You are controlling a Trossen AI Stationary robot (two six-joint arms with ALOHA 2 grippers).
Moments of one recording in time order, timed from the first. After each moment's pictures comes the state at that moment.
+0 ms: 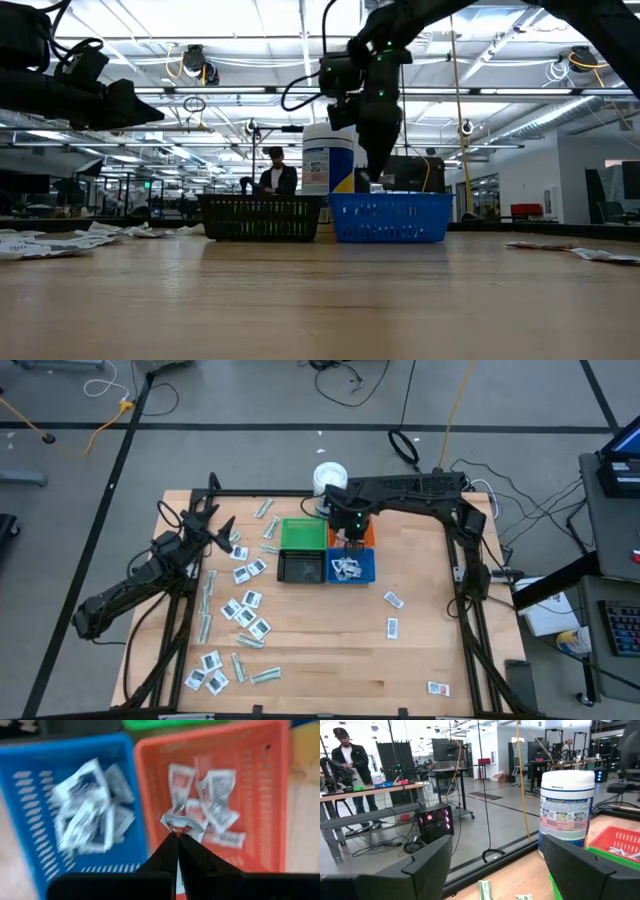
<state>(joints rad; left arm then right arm) 0.60 0.01 0.02 0.07 -0.32 0.10 -0.40 2.01 1.71 -1.13 -0.07 -0.28</state>
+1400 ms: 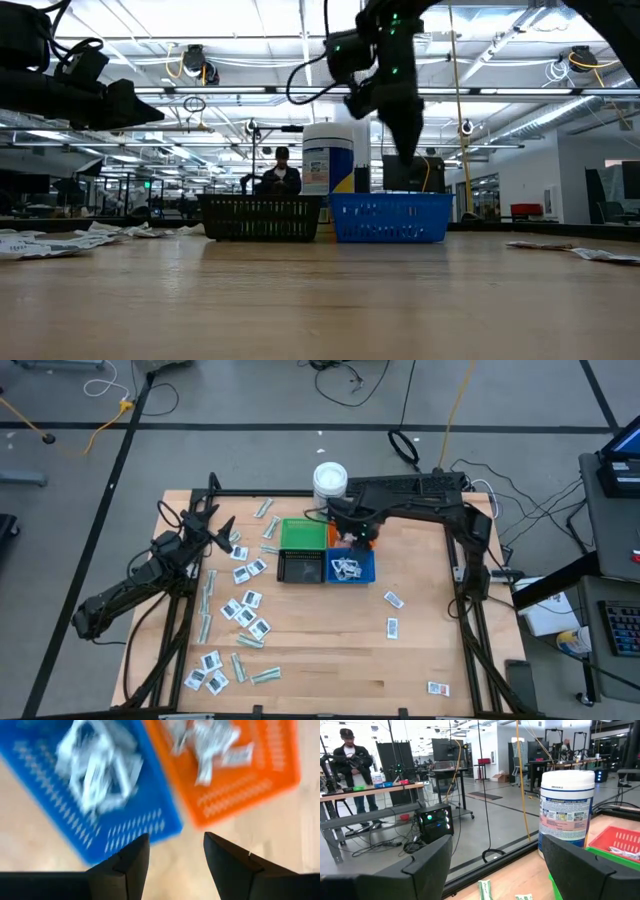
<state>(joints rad) 0.60 0.01 0.02 0.07 -0.32 0.10 -0.31 1.94 1.71 -1.39 0.07 0.08</state>
